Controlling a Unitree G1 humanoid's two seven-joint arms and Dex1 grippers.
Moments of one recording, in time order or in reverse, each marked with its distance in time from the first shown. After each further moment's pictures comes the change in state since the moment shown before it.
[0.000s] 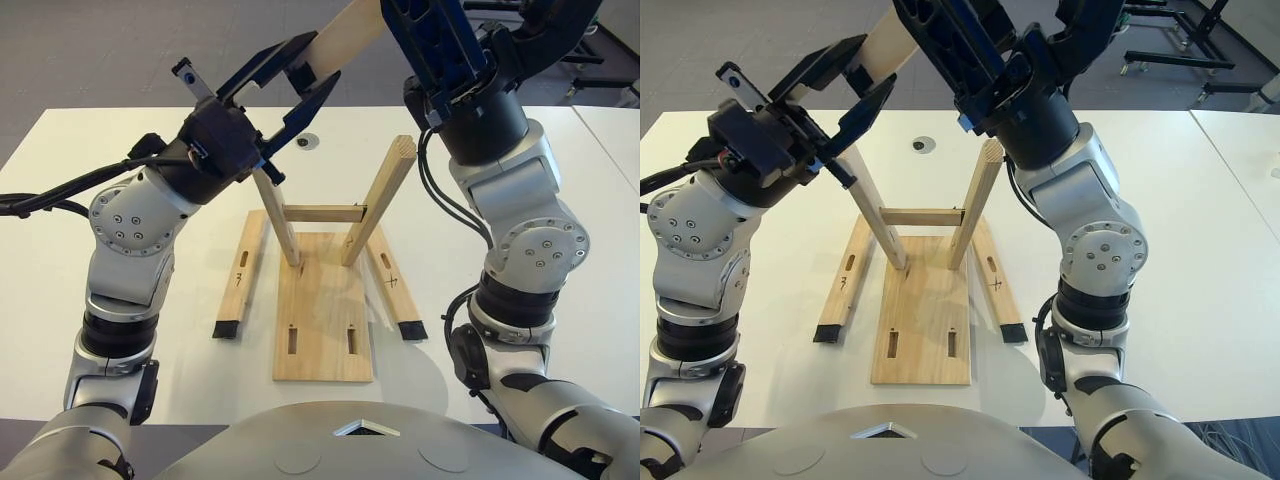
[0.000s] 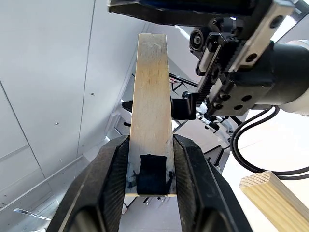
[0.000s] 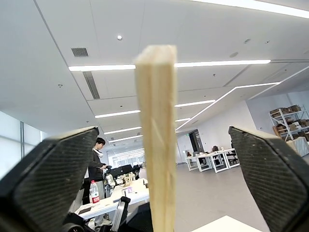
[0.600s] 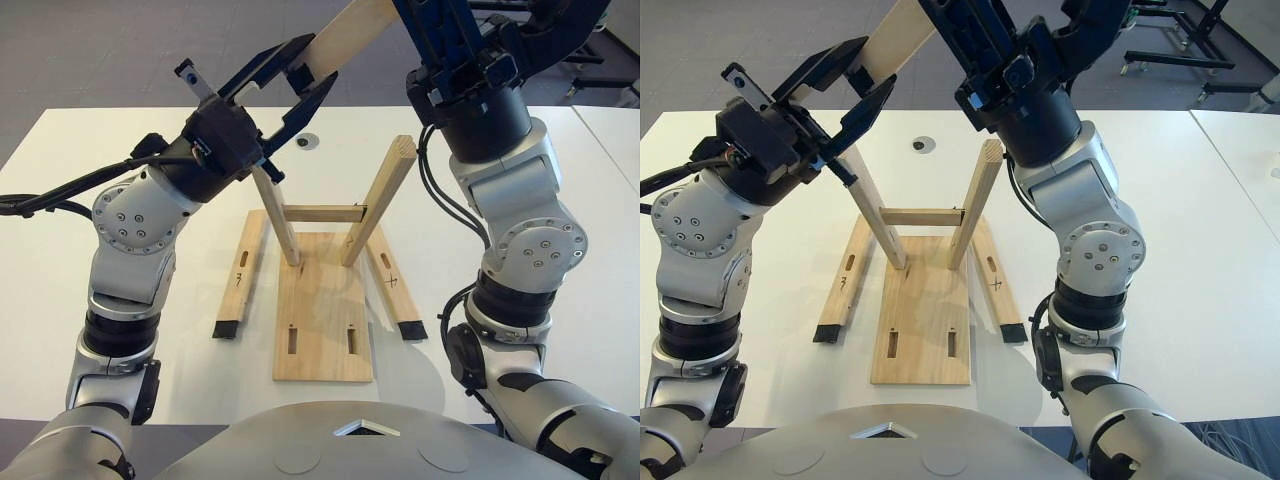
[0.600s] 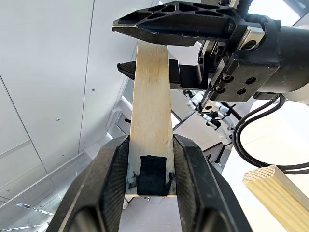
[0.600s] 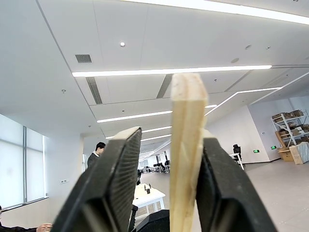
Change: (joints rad) left arm -0.001 -0.003 0.007 0.013 0.021 0.008 -0.008; right arm 0.000 0.013 -0.004 -0.004 -0.001 -0.010 0.000
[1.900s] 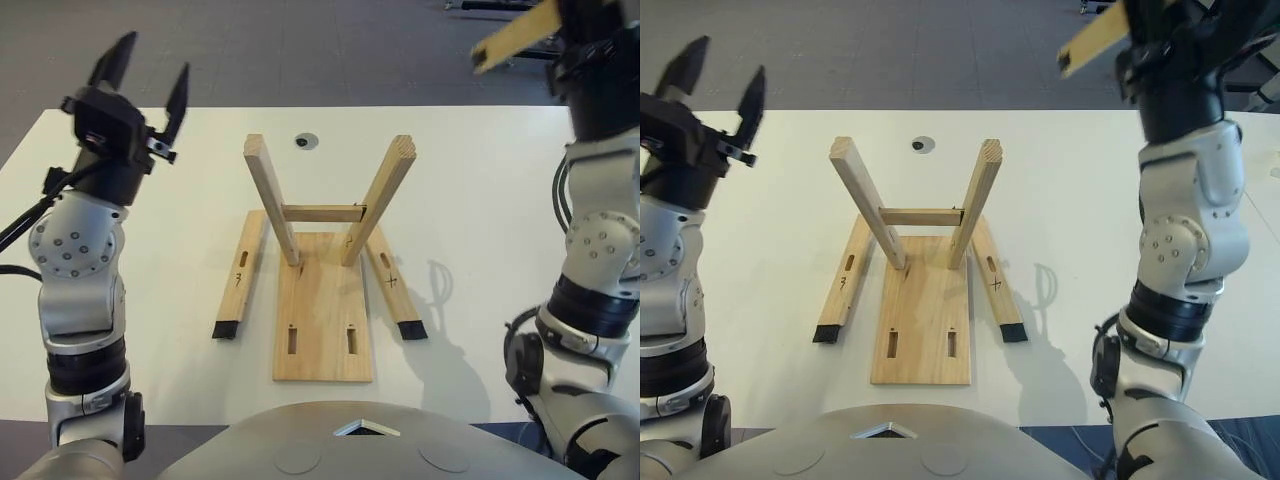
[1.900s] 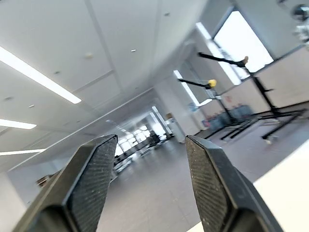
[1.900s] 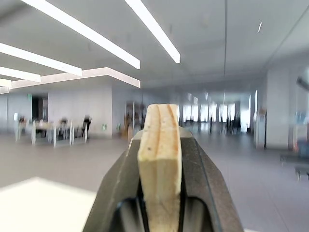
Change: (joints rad) left arm 0.240 -0.030 0.350 -0.061 0.046 0.210 0.247; right arm 0.257 -0.302 -0.159 0.075 -0.589 -0.092 -0.001
